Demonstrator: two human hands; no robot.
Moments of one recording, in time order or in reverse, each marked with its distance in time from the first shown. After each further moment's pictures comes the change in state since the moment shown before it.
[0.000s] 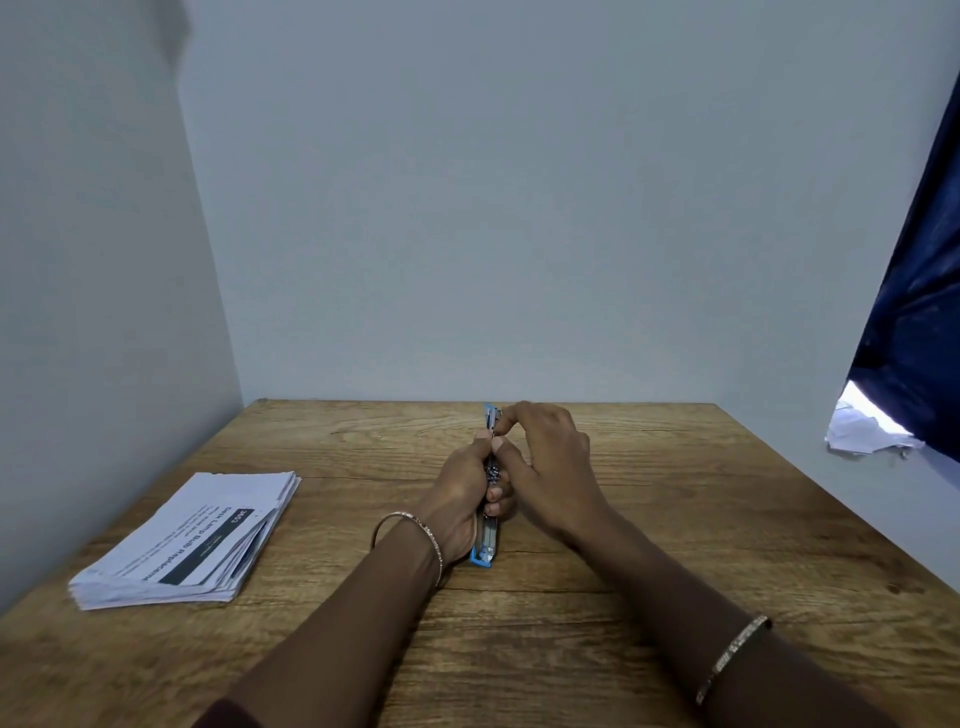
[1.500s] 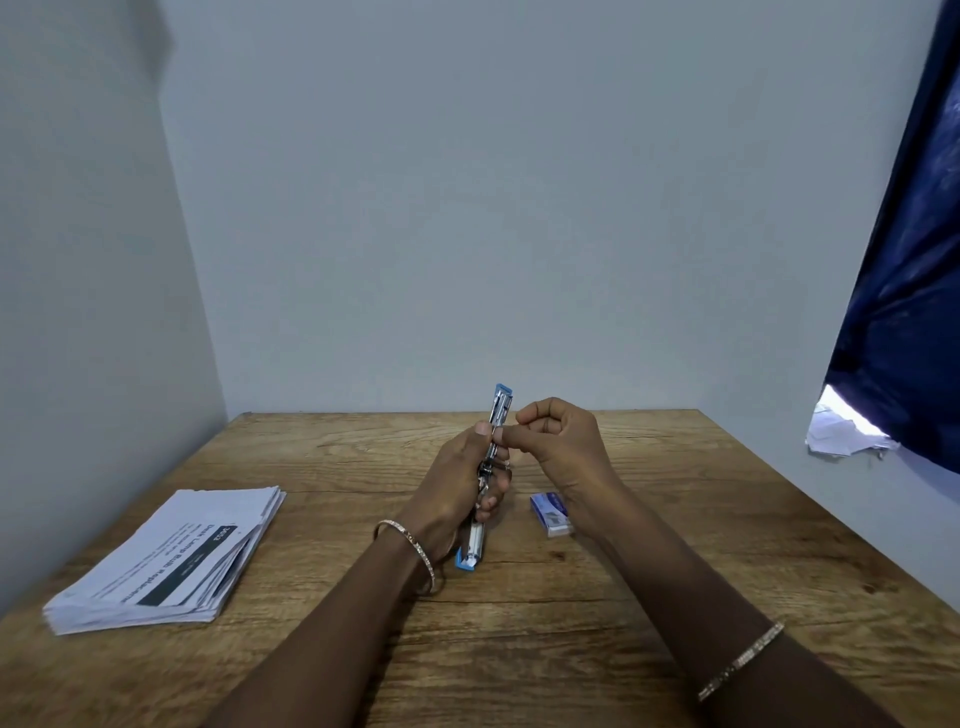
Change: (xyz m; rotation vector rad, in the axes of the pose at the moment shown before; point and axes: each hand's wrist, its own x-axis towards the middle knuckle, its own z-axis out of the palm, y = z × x) left_hand 0.006 0.000 -0.009 0.362 -0.123 0.344; right_hand 0.017 0.001 -0.026 0.769 0.093 0.445
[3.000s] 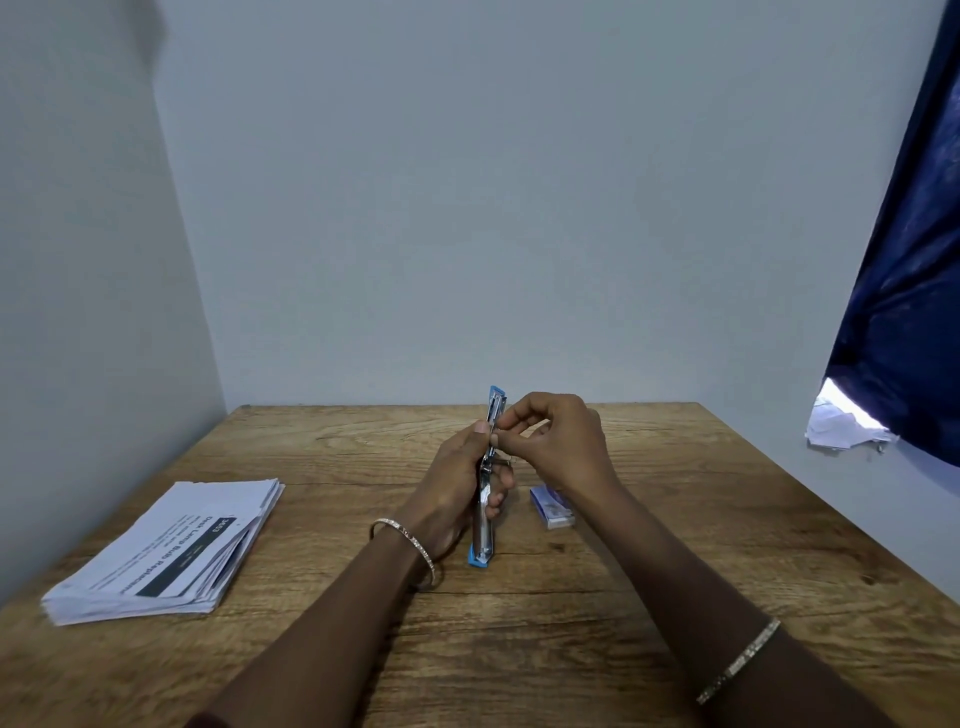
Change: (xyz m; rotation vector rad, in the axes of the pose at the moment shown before) left_hand -0.003 0.001 0.003 -0.099 -0.031 -0.085; right_hand -0.003 -0.003 0.001 -0.512 0.022 -0.272
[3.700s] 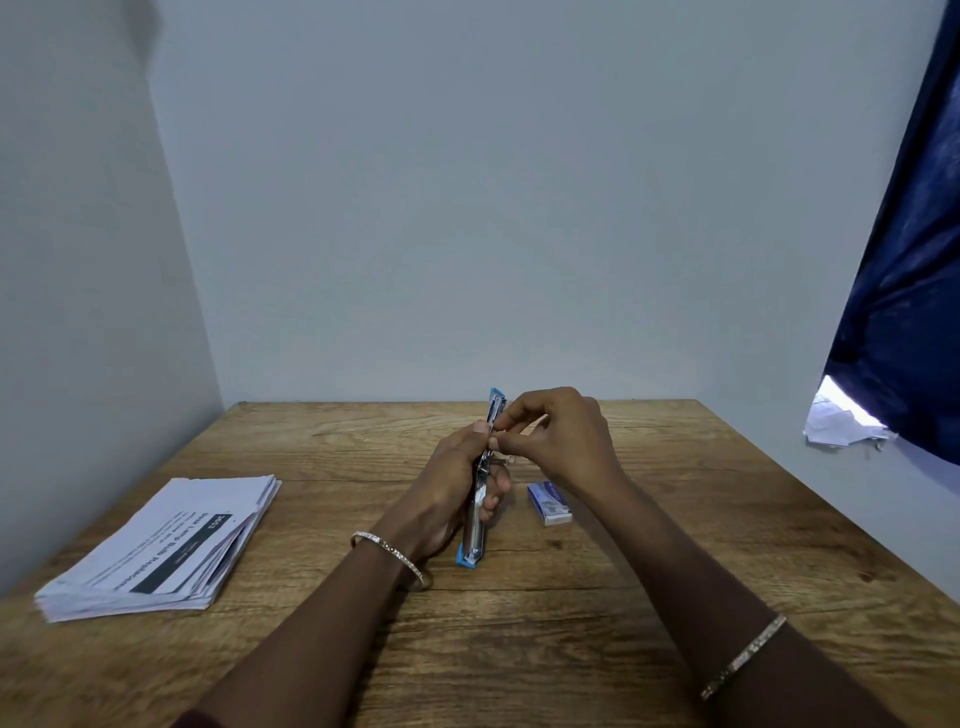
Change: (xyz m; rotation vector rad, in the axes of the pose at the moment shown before) left_hand 0.000 0.000 -0.004 0.012 -0.019 -0.049; right_hand 0.002 -0.002 -0.009 -0.165 -0.059 -0.075
